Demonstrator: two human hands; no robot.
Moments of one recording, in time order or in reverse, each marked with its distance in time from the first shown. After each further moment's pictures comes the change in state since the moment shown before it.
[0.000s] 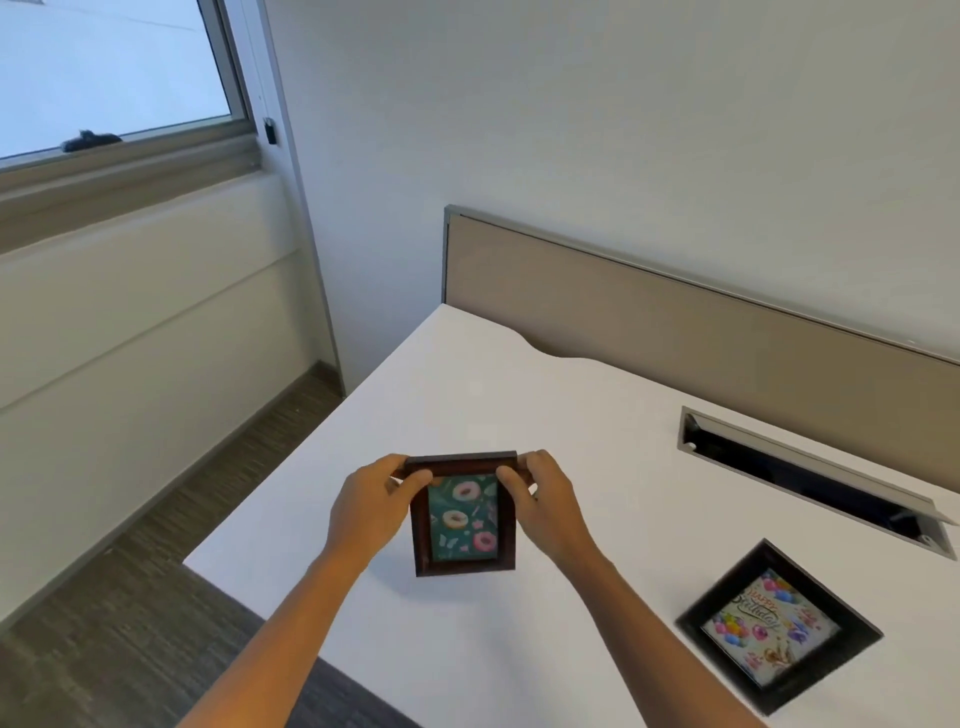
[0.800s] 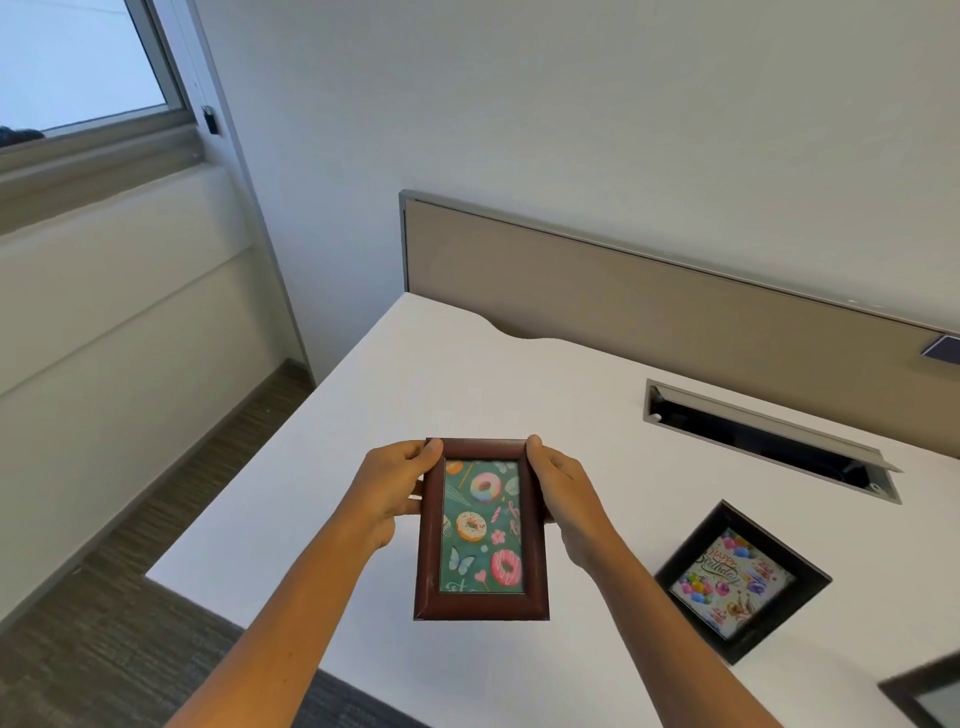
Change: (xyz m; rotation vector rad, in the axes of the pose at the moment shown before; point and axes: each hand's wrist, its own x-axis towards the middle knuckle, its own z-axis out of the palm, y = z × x) left_hand -0.007 0.074 0.026 -0.583 -0.267 -0.341; right_hand -0.027 -0.004 -0.060 0.378 -0.068 0.449
